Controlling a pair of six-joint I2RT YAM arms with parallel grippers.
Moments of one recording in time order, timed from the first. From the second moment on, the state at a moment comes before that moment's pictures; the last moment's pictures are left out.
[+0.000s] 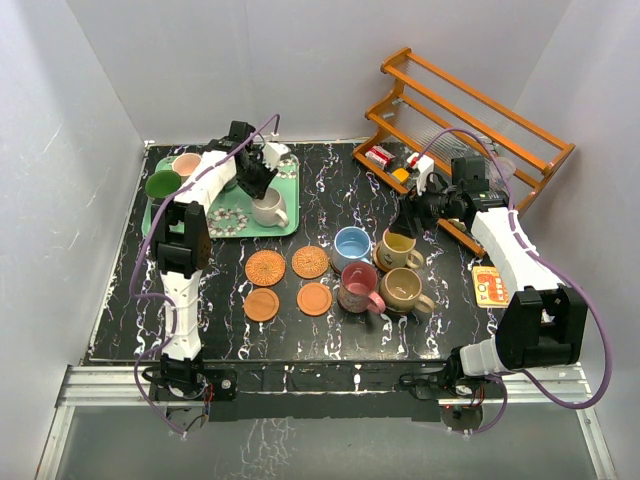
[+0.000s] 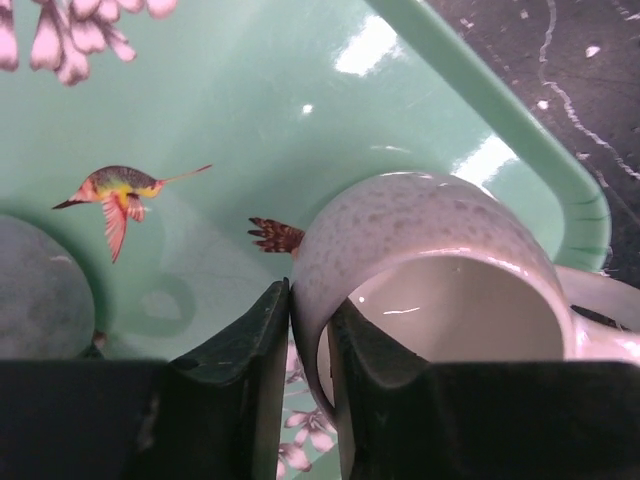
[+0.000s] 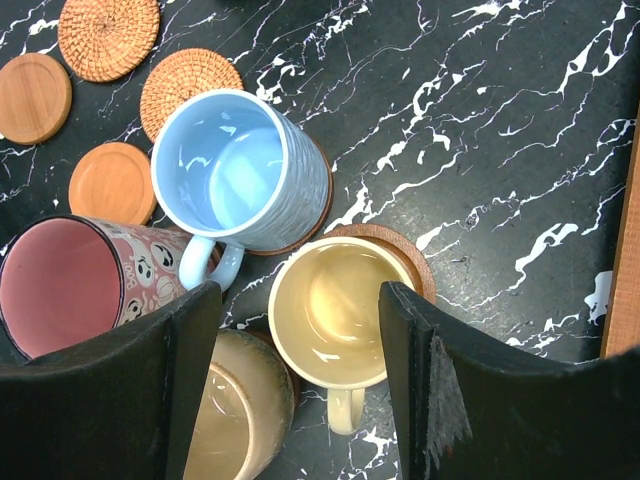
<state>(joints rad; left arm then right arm) -0.23 2.24 1.98 -0.85 0.26 0.58 0.05 1.41 1.16 -0.61 -0.75 -0.44</state>
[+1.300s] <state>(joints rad) -0.61 1.74 1.37 -0.62 0.00 0.41 0.04 1.43 1.16 -0.61 -0.71 -0.45</state>
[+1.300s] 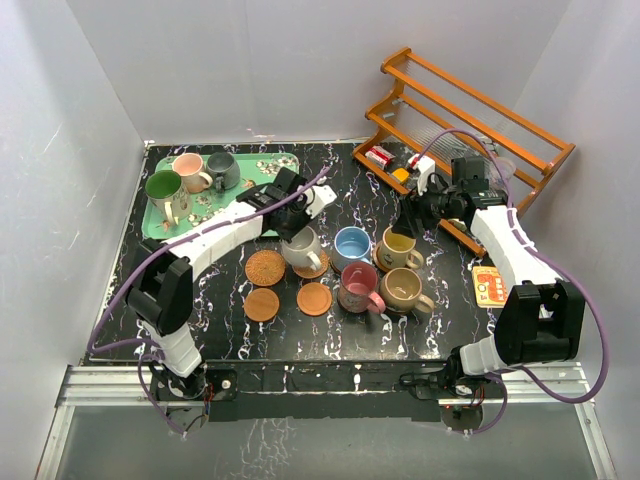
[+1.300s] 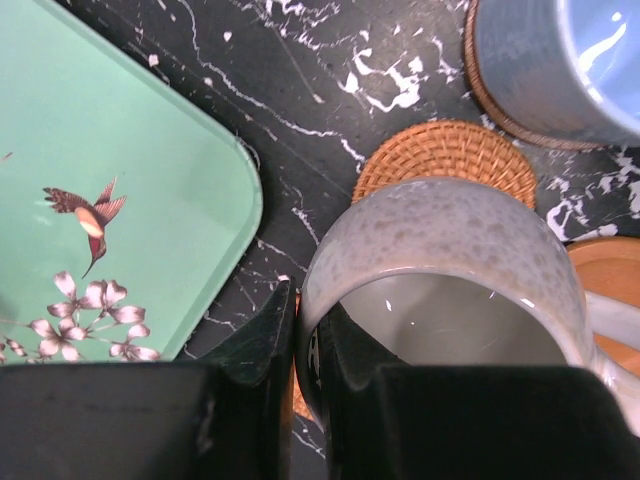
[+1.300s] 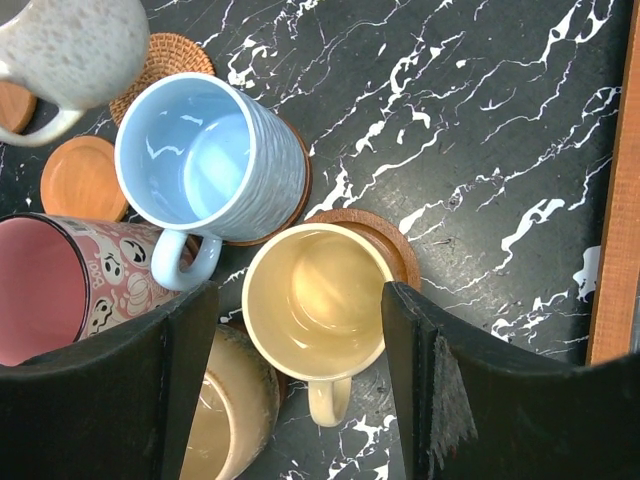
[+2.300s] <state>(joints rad) -0.67 1.81 1.36 -0.53 -0.05 0.34 -0.08 1.30 1.07 -0.44 -0.63 -0.30</state>
